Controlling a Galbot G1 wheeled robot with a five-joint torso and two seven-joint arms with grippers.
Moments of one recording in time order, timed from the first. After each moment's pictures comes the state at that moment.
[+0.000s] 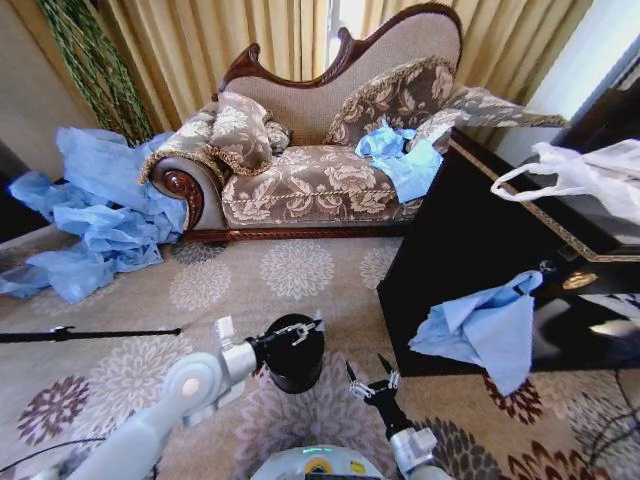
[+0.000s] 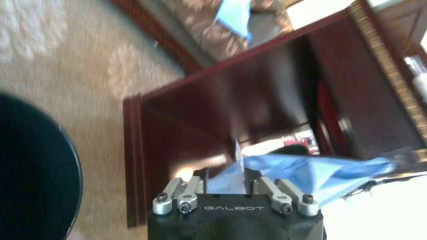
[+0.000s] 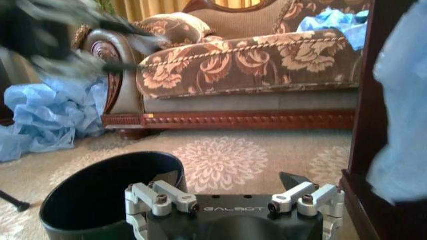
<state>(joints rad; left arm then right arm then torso) 1.13 -0.91 -0.10 -2.09 -1.63 0.51 -0.12 -1.74 1.42 0.41 1.92 0.09 0.24 -0.17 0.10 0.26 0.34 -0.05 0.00</state>
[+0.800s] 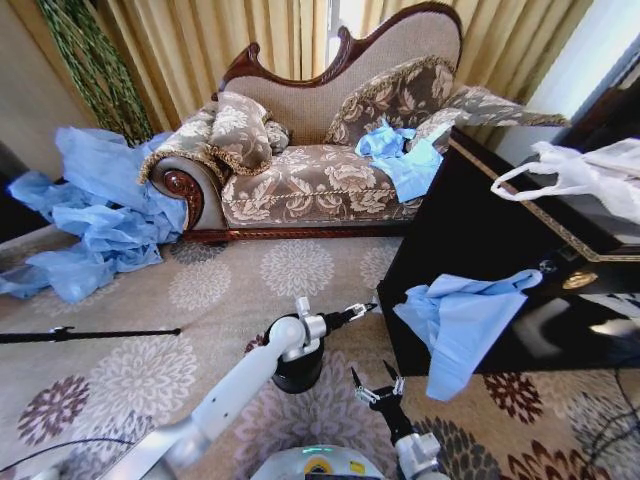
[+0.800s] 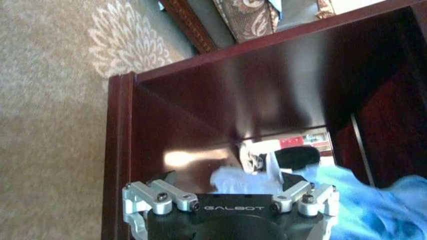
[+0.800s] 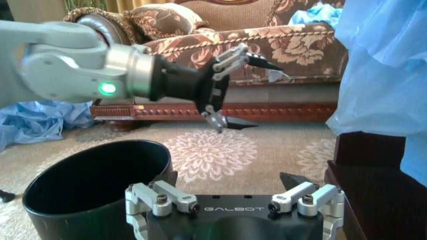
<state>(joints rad) 0.63 -1.31 0.21 -1.40 -1.60 0.49 -0.03 -1.75 1.43 0.44 1.90 0.08 0.25 -0.17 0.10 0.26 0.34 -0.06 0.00</state>
